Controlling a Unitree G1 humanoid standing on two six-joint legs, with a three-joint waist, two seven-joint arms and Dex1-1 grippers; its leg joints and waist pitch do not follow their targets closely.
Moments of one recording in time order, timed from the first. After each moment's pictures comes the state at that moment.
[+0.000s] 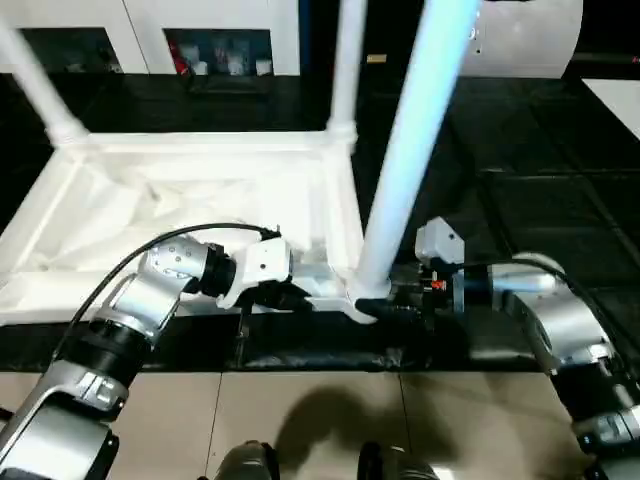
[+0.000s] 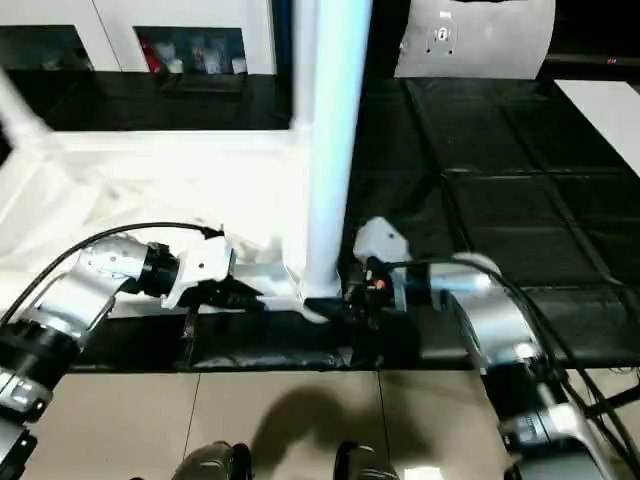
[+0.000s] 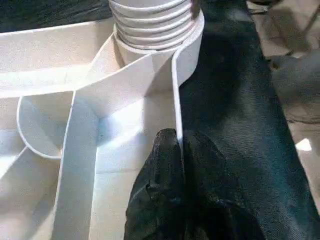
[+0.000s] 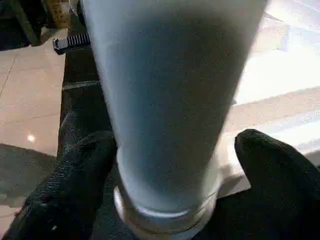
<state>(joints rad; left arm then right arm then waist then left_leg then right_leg) -0.63 0.49 -0.37 0.51 0.00 -0.08 -1.33 -0.49 -0.46 0.22 0.33 0.20 0.12 1.21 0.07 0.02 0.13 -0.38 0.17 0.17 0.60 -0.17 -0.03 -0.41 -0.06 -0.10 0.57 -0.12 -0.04</state>
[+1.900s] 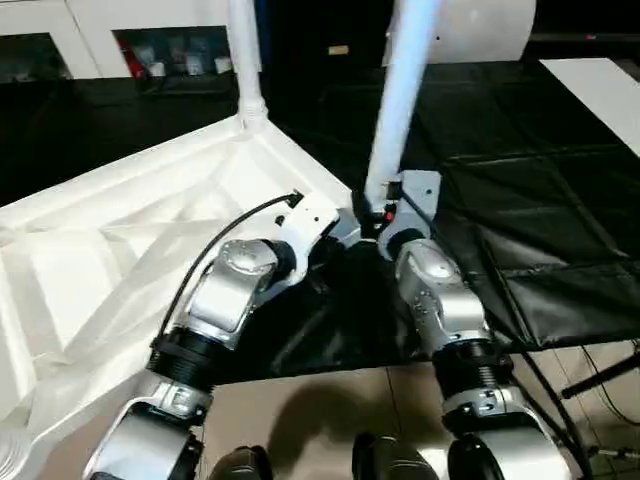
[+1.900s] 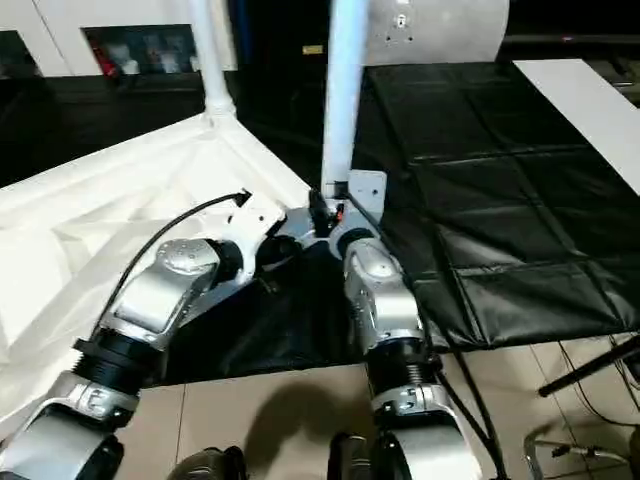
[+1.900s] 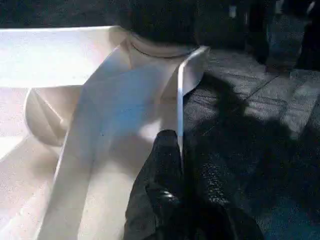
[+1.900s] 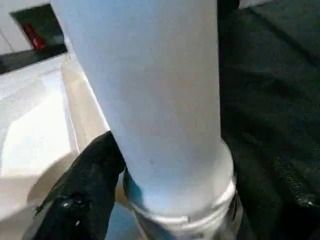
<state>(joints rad) -0.60 0.16 -0.24 0.30 0.07 0.52 -0.65 -0.58 0.08 -0.07 0.52 0.10 0.18 0.14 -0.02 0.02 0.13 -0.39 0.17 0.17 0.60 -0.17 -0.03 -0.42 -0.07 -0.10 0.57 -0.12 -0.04</state>
